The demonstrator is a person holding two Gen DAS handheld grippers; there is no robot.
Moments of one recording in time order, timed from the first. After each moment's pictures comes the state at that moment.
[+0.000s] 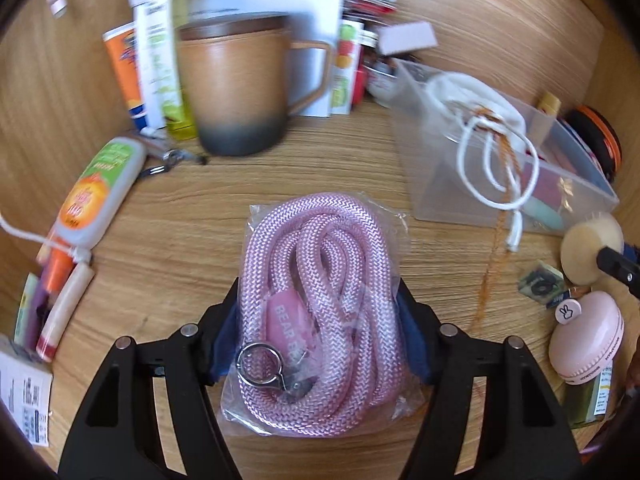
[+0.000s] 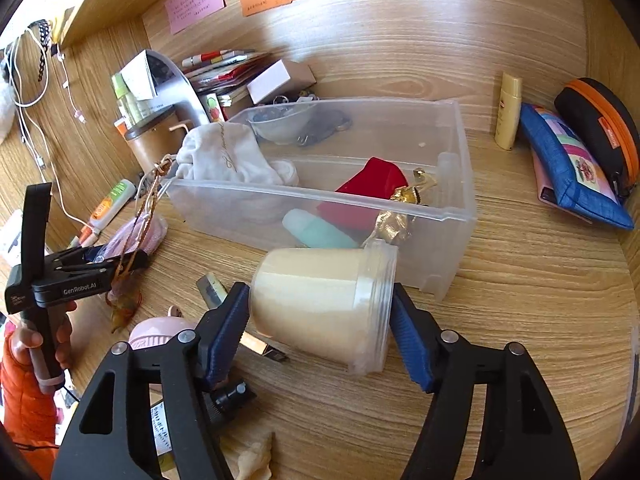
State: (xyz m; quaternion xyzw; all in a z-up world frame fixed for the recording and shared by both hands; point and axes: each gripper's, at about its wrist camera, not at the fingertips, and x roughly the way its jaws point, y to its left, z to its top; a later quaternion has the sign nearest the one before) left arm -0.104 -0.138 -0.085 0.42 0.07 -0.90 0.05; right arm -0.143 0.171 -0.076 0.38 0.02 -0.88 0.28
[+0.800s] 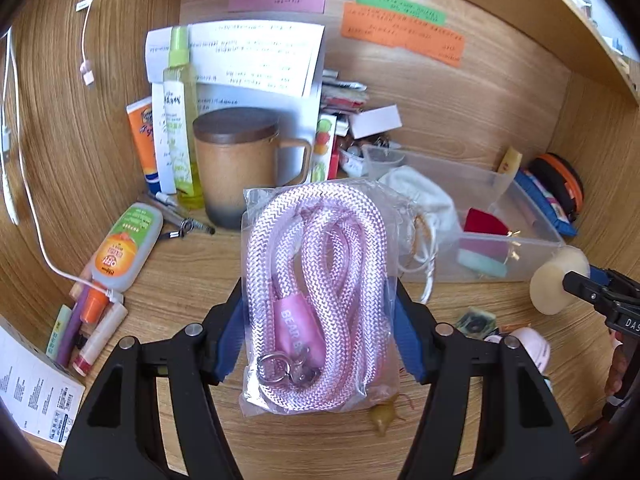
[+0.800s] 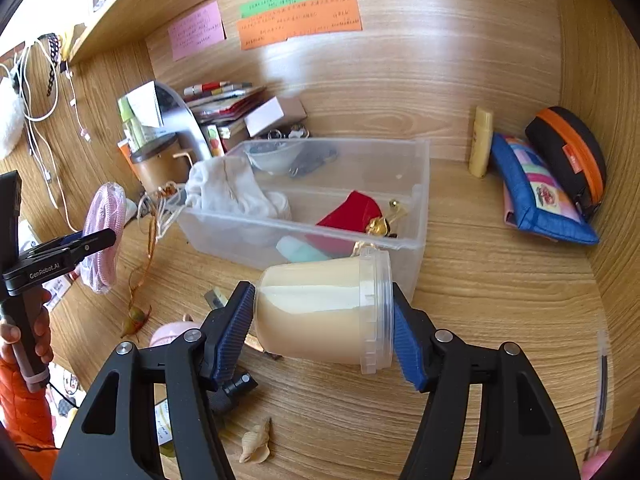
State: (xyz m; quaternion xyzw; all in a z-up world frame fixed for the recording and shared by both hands) left arm -0.074 -0.127 -0.018 0.33 0.07 -0.94 0.03; right arm -0.125 0.186 -0.044 0.34 0.02 -0.90 0.26
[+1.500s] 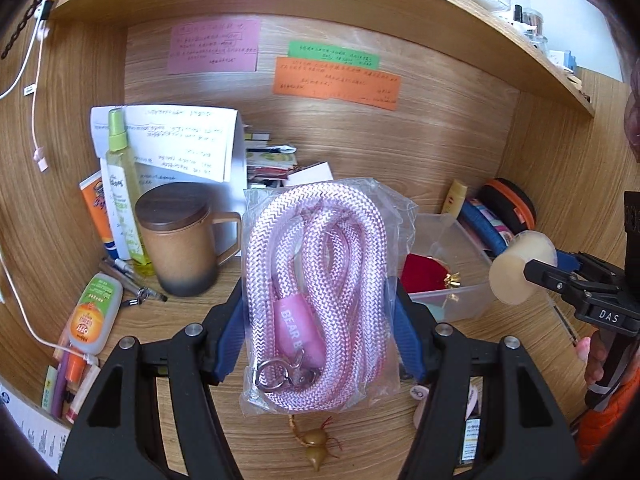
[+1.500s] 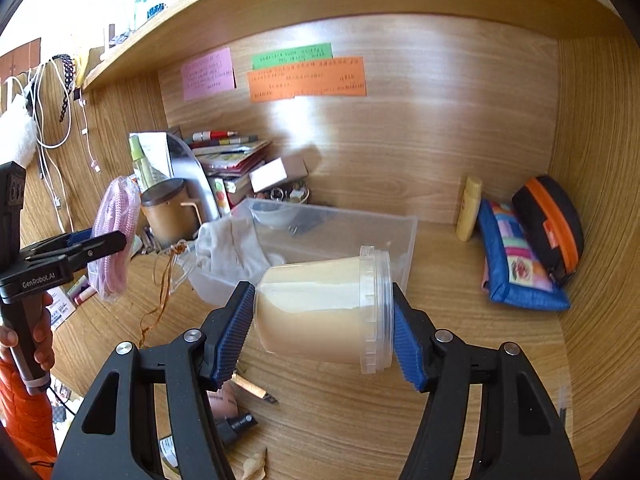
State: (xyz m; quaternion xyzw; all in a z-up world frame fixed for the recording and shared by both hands) left arm -0.087 -0.092 0.033 0.28 0.06 -0.96 -0.05; right arm -0.128 0.188 0.009 0.28 0.04 -0.92 0.26
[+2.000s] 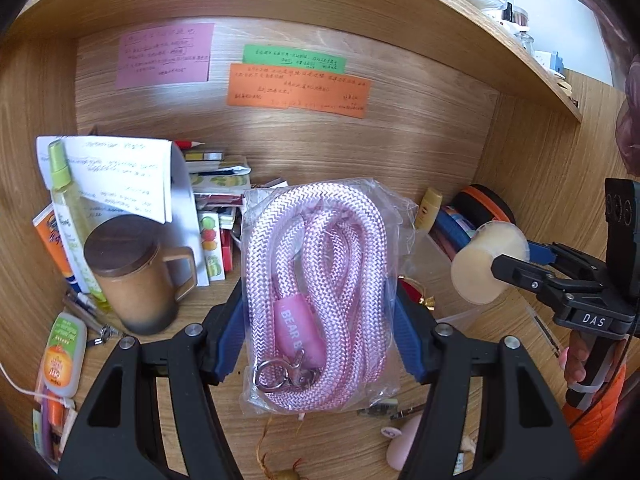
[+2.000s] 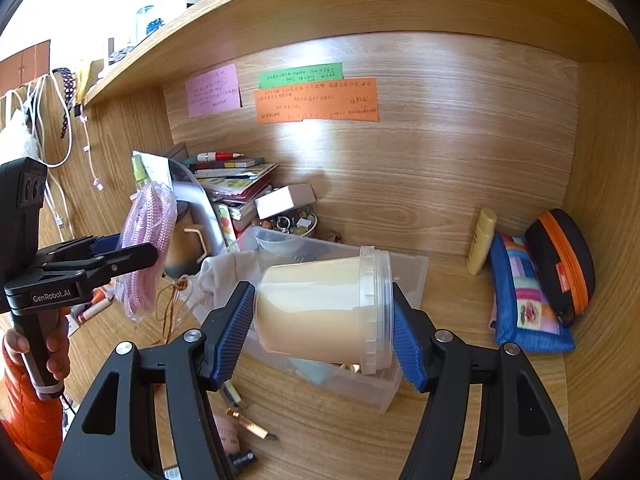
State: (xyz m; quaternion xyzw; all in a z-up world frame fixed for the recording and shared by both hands) left arm -0.129 -0.072 0.052 0.28 0.05 -0.95 -0.10; right arm -0.156 0.174 0.027 0.27 0.04 -0.92 0.28
